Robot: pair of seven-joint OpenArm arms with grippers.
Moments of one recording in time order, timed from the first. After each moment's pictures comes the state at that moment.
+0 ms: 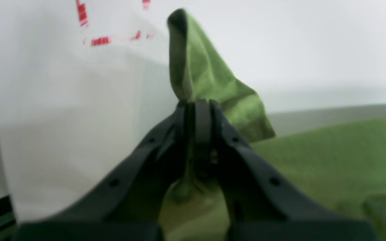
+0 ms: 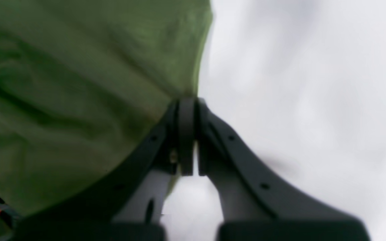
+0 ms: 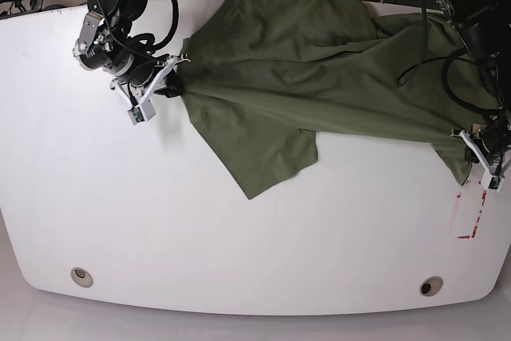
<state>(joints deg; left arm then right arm) -14.7 -25.4 -29.3 74.8 -9.9 -42.9 55.6 -9.1 1.7 24.6 99.6 27.8 41.0 -66.3</state>
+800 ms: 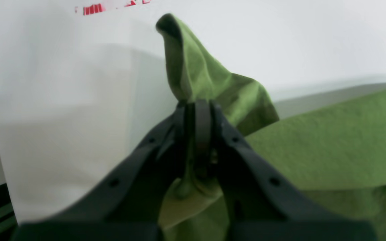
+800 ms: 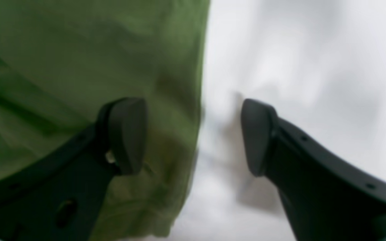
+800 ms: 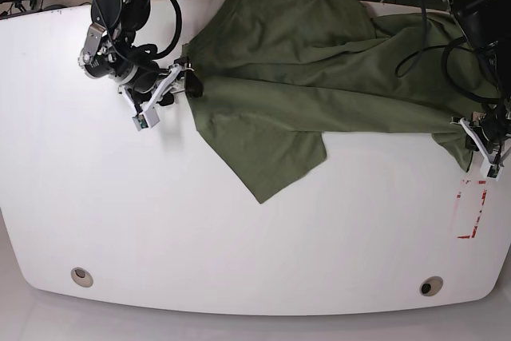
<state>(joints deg) -11.4 -25.4 -29.7 76.0 -10.0 -42.8 55.5 -5.1 0.6 24.7 92.1 28.1 41.1 -65.9</state>
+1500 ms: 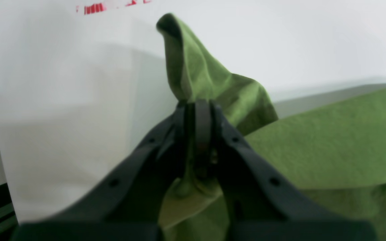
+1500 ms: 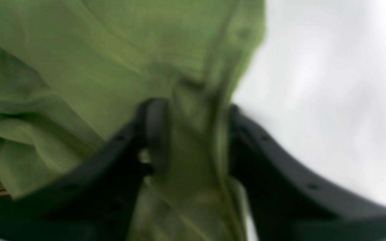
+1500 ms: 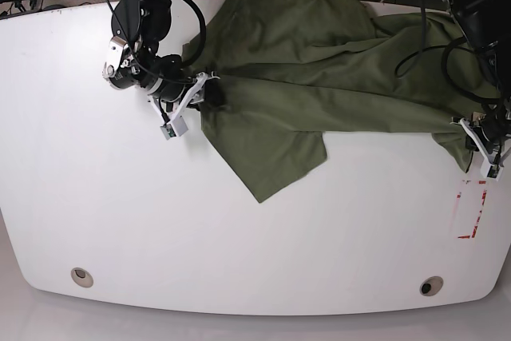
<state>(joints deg) -11.4 -25.4 -29.8 76.0 -9.8 -42.8 55.5 -1.9 -3.3 20.4 86.9 27.8 41.1 -65.1</state>
